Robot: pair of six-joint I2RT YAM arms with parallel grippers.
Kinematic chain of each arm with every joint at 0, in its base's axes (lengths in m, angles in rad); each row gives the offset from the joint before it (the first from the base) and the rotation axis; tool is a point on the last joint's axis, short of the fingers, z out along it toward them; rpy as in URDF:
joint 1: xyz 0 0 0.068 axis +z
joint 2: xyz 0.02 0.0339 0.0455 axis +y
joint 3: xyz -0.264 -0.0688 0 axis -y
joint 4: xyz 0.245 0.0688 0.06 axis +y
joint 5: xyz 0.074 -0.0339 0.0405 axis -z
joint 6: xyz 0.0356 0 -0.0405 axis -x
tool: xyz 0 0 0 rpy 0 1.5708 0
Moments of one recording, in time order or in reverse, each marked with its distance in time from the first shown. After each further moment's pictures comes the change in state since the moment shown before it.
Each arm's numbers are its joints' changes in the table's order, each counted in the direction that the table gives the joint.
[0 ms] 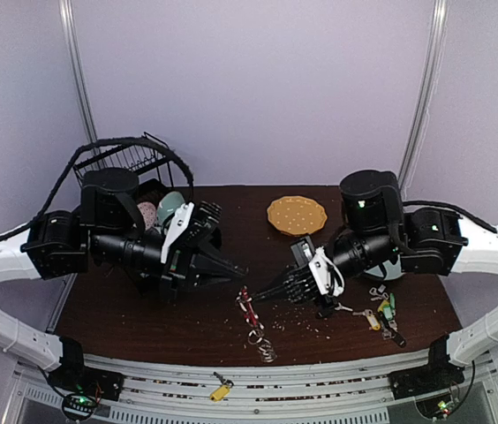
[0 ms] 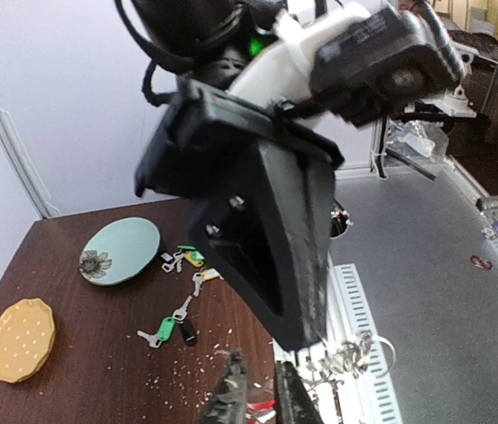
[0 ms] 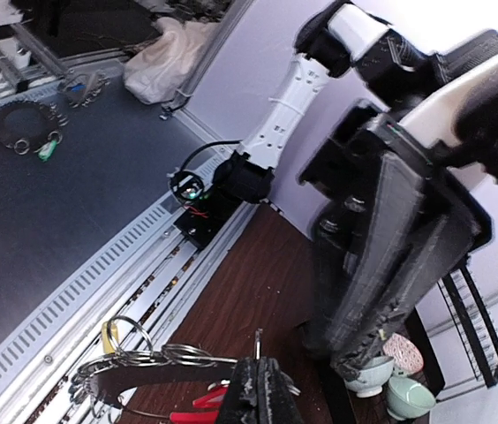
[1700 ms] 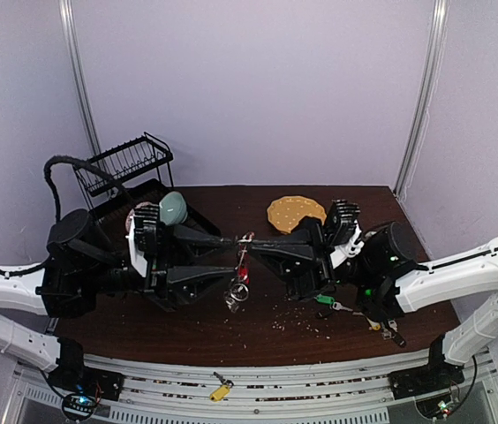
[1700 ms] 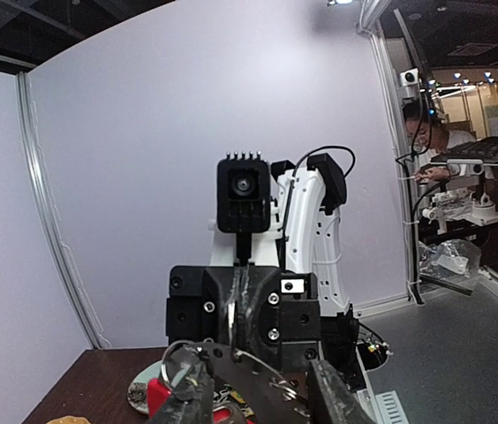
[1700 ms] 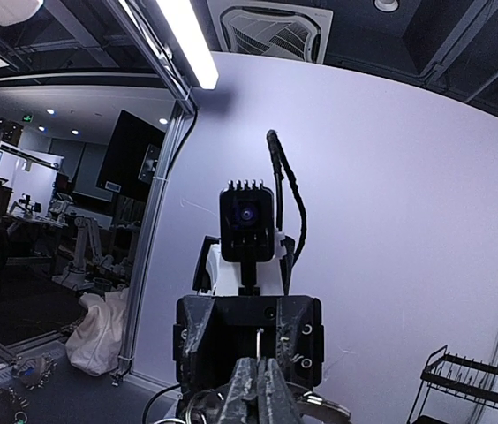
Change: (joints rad) left arm -0.061 -0.116 -0.376 -0.799 -0.126 0.080; right arm -0.027 0.185 -0.426 -1.636 0.047 -0.992
